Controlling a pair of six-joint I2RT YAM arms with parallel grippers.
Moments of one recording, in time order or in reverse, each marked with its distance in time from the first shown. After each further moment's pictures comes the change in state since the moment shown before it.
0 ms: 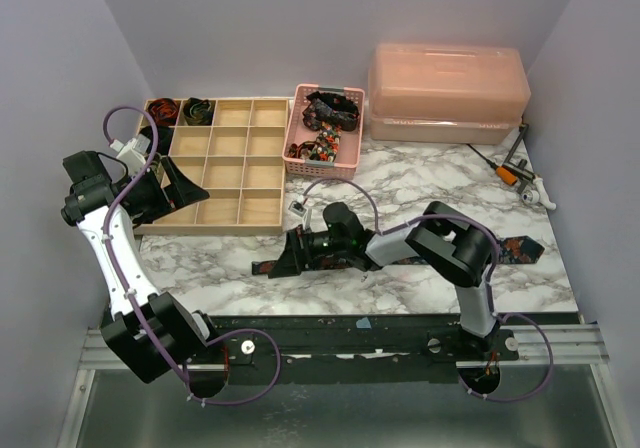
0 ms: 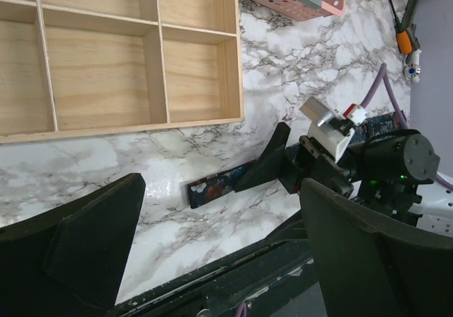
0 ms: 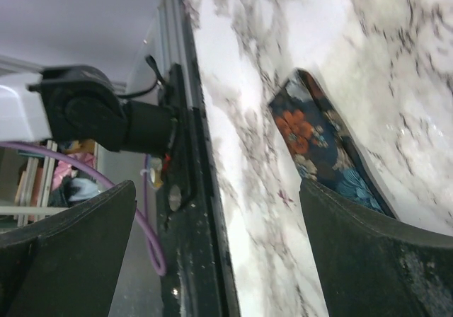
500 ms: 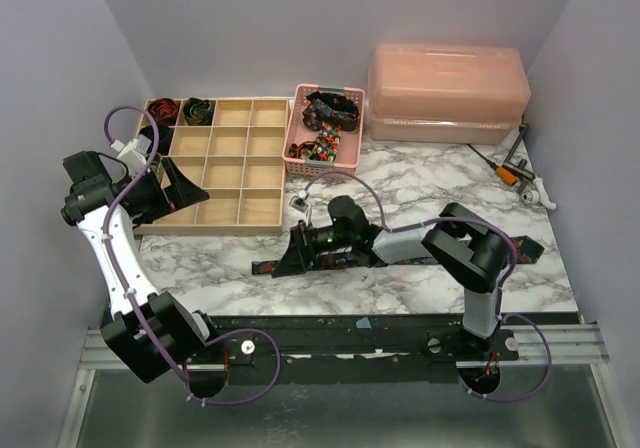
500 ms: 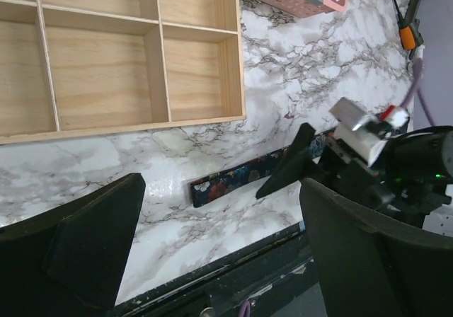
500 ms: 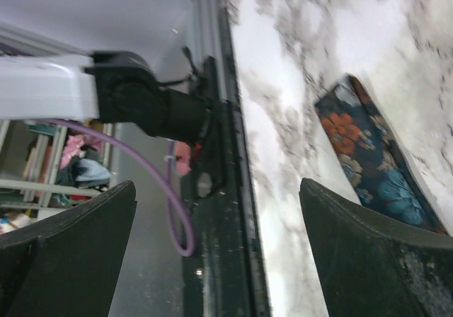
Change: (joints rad) left arm 0.000 0.004 0.000 -0.008 -0.001 0.022; right arm -0.009 -0.045 -0.019 -0.055 -0.067 -0.053
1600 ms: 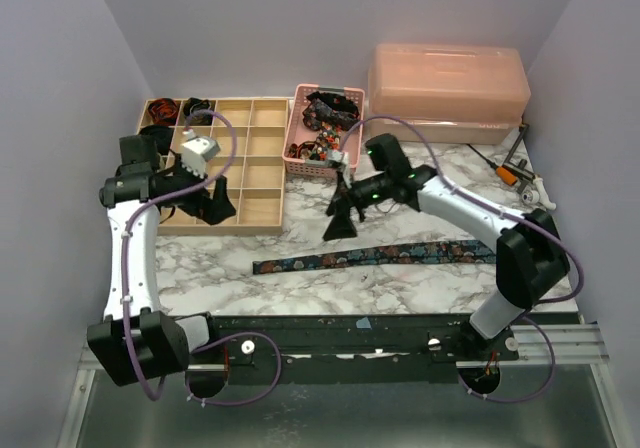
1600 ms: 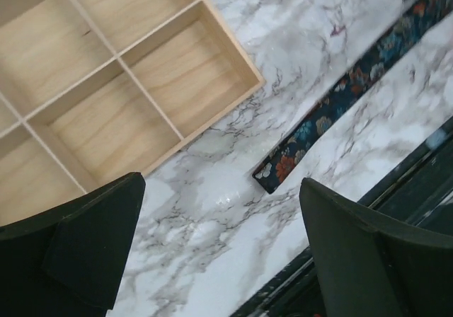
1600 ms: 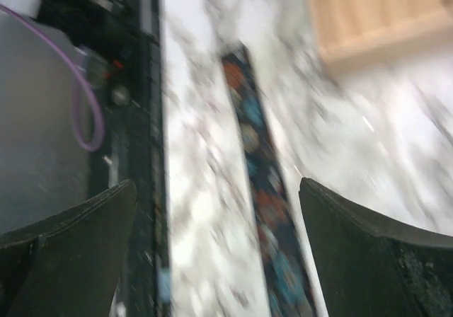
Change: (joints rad) left arm -0.291 0.013 0.032 0.000 -0.159 0.371; right arm -0.249 -0.277 0.309 -0.975 -0.194 -0.821
